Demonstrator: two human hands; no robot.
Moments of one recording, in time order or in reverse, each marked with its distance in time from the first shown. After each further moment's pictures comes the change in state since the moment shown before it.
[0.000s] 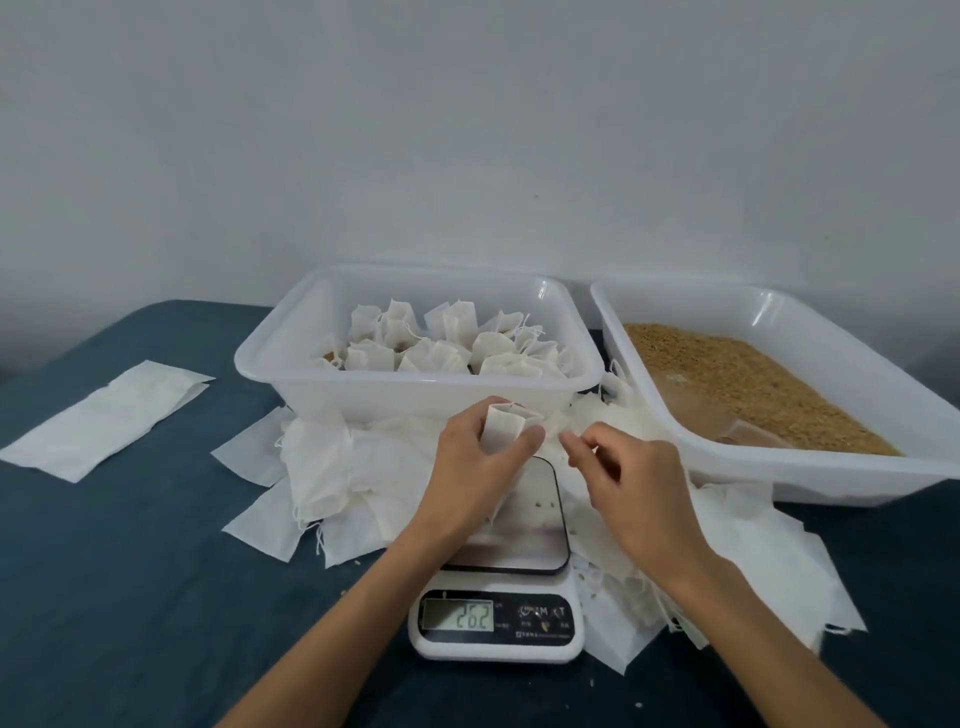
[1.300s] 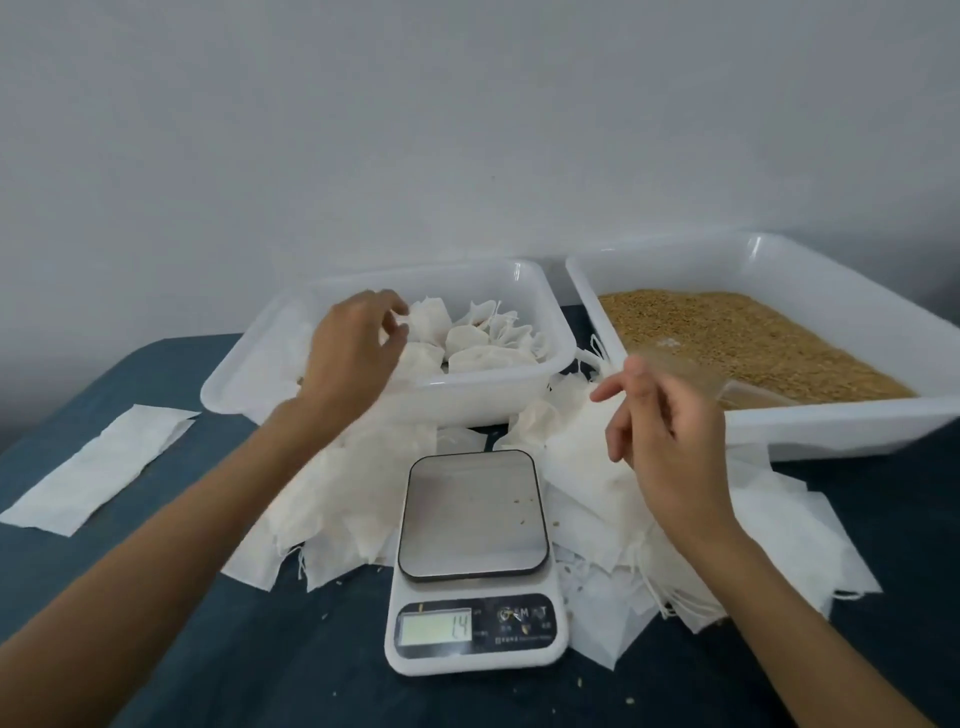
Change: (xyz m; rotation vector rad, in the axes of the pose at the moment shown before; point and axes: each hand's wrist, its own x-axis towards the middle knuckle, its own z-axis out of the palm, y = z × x) left_hand 0.111 0.021 -0.076 1.004 0.115 0.353; right_hand 0.006 0.011 -0.023 0.540 0.273 0.191
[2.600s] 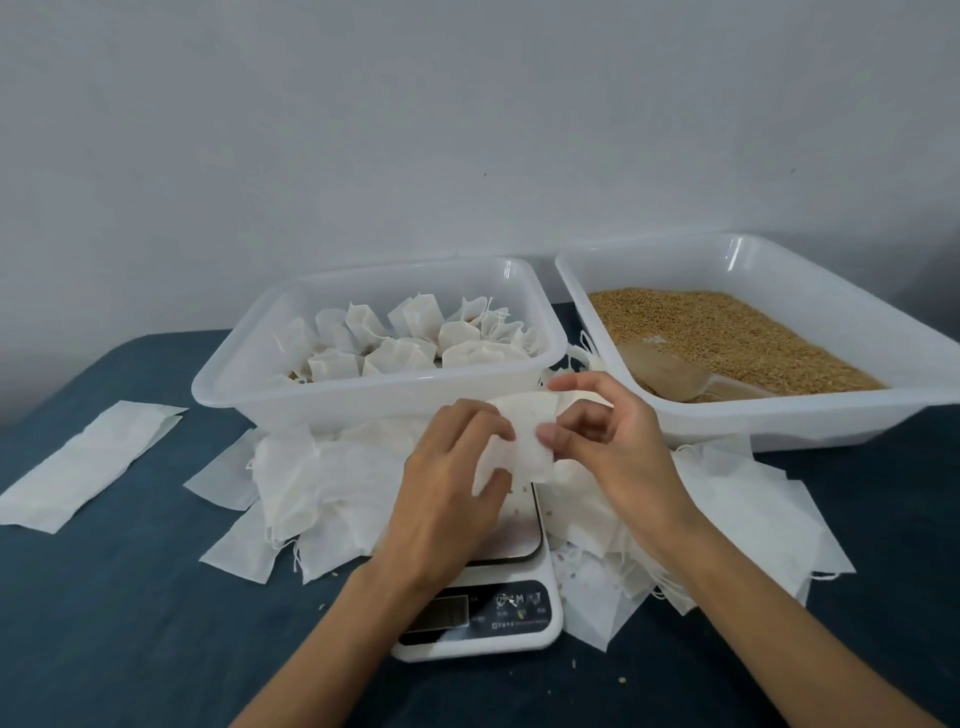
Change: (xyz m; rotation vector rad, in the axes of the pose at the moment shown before) left_hand -0.128 0.085 0.026 -0.378 0.031 0.207; right_hand -0.011 0.003 0.014 0.304 -0.273 0.297
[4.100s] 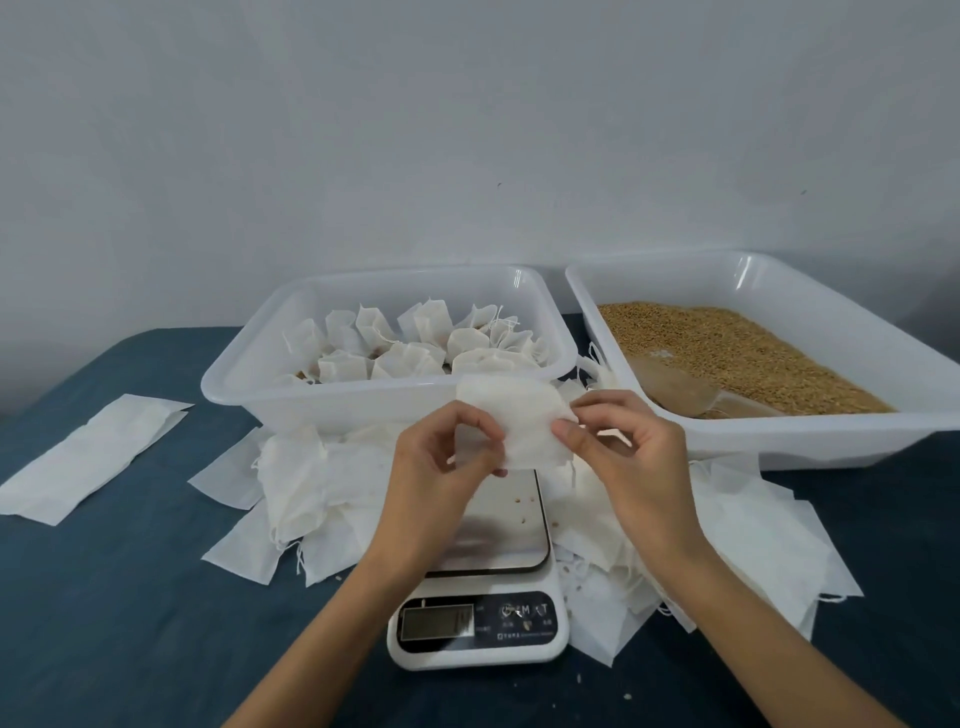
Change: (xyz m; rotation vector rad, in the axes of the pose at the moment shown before) left_hand 0.011 0.005 -0.018 -0.669 0.021 -0.501; right_hand -0.005 -0.003 0.006 -0.117 0.178 -0.084
